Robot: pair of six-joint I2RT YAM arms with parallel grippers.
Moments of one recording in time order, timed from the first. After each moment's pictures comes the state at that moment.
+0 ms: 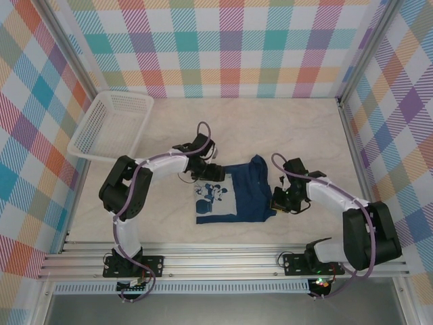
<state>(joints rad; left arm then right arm) -0.58 1.90 1.22 -0.49 0.21 -0.39 0.29 1.34 0.66 -0.72 -0.30 0.51</state>
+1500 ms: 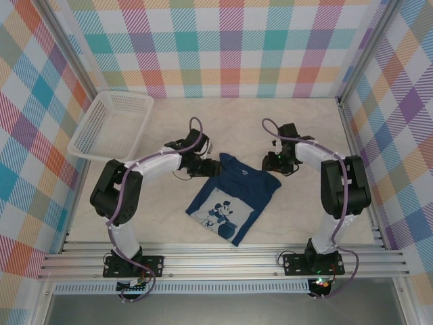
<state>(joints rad) -0.54 1.82 1.22 -0.53 0.25 -0.43 0.22 1.81 1.15 -0.63 -0.24 0.30</state>
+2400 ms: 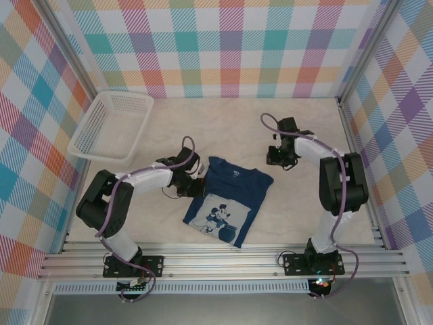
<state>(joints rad) -0.54 1.67 0.95 -0.53 0.29 -0.43 0.24 1.80 1.22 -0.62 -0.16 0.25</state>
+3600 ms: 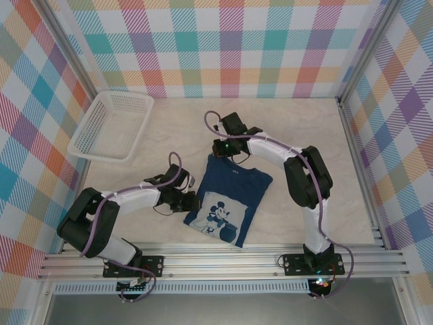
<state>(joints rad) -0.54 1.48 0.64 -0.35 0.35 -0.57 0.60 2.07 1.58 -0.46 -0.24 0.34</state>
